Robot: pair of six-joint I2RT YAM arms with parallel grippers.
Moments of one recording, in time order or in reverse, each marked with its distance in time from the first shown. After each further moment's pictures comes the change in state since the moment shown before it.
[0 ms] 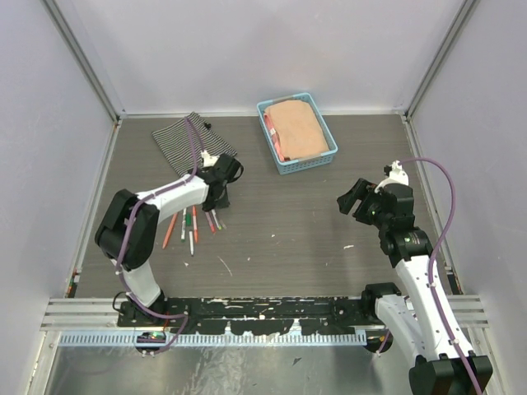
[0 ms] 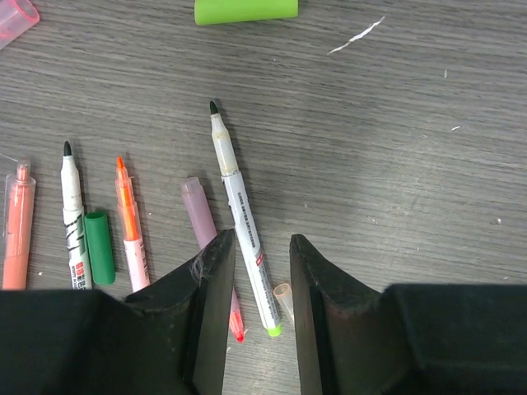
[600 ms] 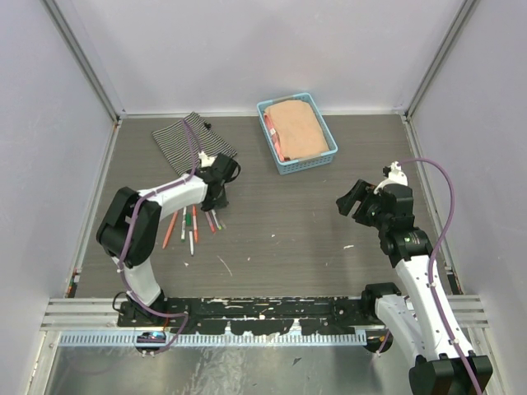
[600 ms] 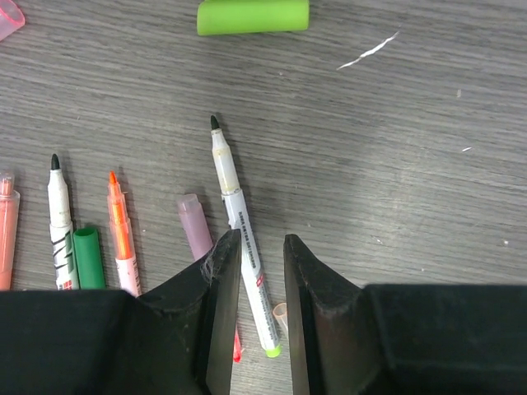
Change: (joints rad) left arm 0.027 0.027 -0.010 0.041 0.027 -0.007; right arm 0.000 0.001 0.000 -0.019 -0.012 0.003
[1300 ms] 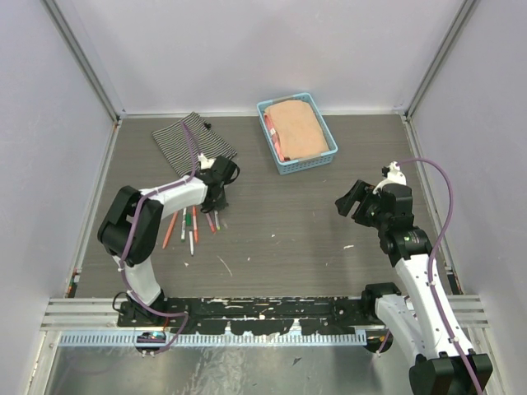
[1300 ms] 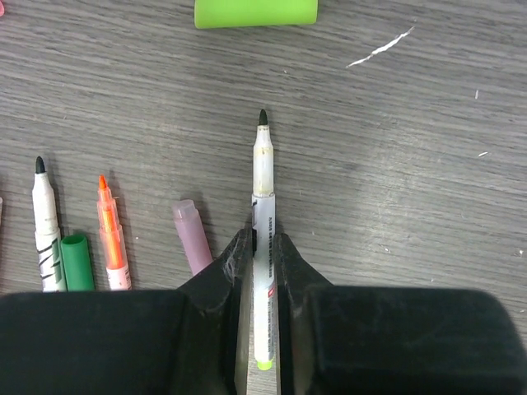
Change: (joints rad) left arm 0.010 0.015 -0.033 0.040 0.016 -0.007; right arm 0.000 0.009 0.000 -0.006 -0.017 0.001
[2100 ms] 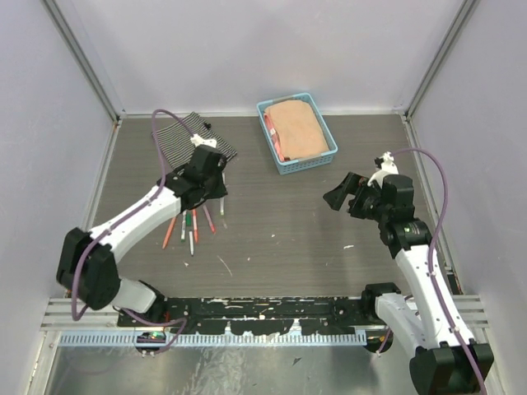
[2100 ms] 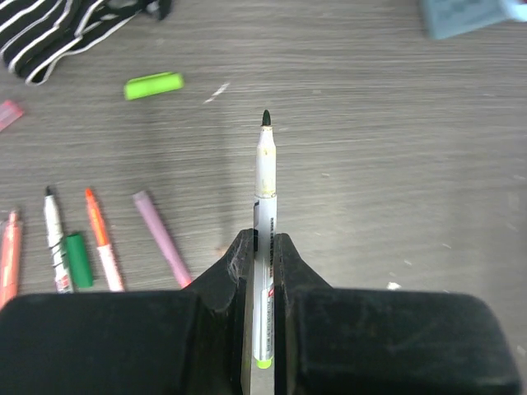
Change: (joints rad) left arm -0.032 -0.332 -0.026 0.037 0.109 0.123; right arm 0.000 0.046 0.063 0.016 -0.143 -0.013
